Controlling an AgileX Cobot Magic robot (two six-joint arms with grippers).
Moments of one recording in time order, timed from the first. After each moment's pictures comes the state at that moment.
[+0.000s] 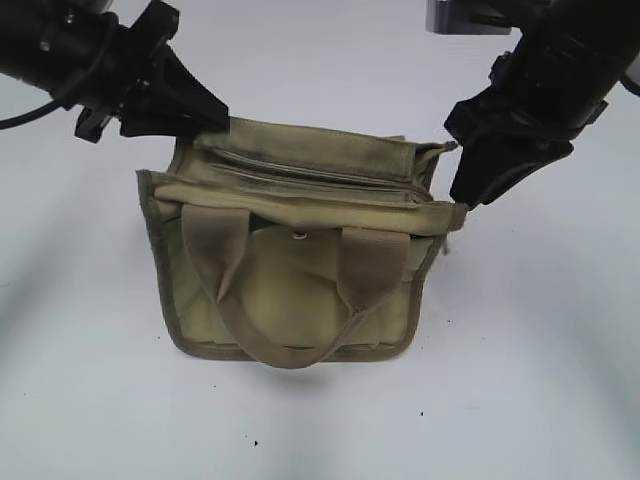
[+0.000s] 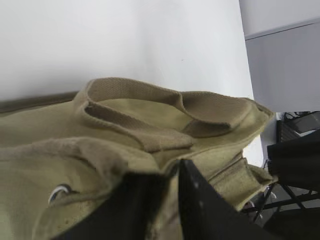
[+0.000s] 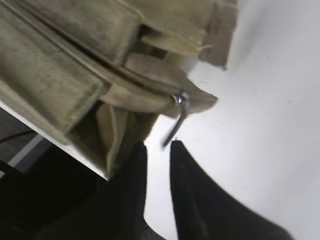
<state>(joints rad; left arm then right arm) -0.24 1.71 -1.26 -0.97 0.95 0.40 0.31 1.69 -1.39 0.33 1.21 -0.42</state>
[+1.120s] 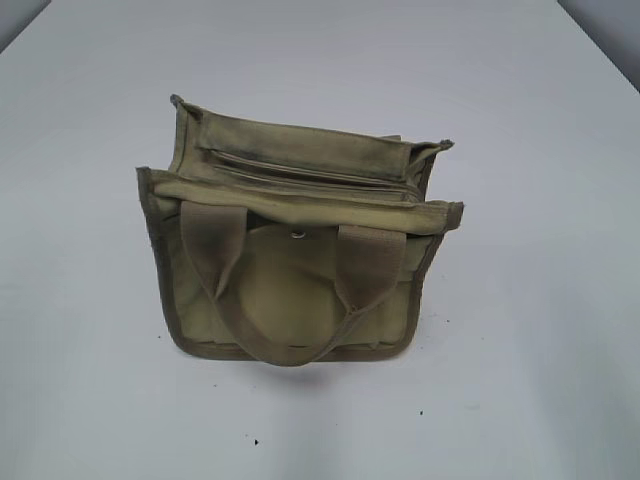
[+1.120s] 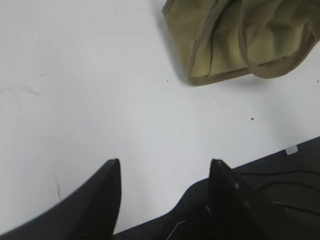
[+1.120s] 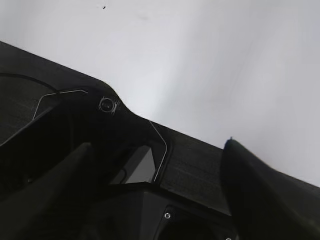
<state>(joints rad) -0.24 0.42 -0.66 -0.11 1.14 0.09 0.31 0.71 -0.64 0.16 1.21 -0.20</state>
